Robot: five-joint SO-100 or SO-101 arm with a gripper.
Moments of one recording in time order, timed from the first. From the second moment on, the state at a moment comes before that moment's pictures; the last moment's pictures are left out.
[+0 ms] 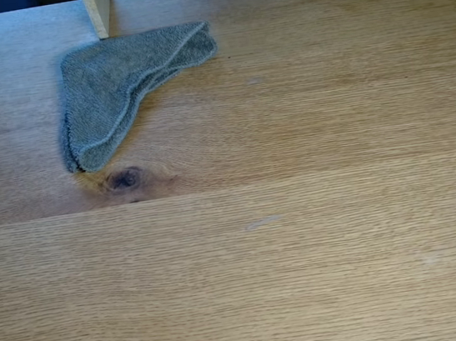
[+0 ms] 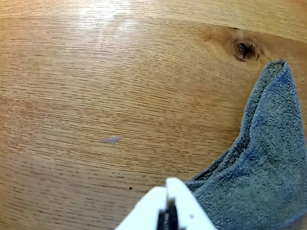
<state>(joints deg) -0.9 189.5 186.3 72.2 5.4</state>
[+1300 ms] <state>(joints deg) -13.3 176.9 186.2 51.3 -10.5</state>
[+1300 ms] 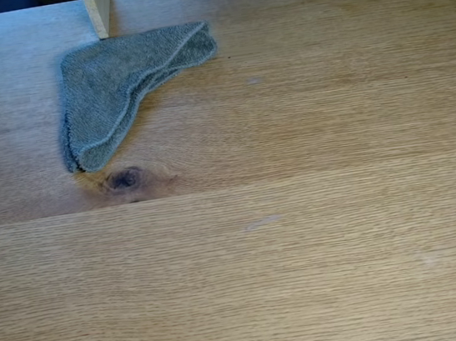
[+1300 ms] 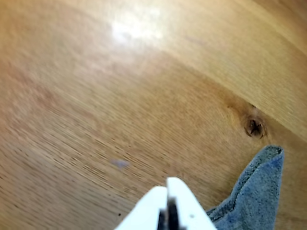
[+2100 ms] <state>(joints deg) 22.3 108.8 129.6 51.6 3.9</state>
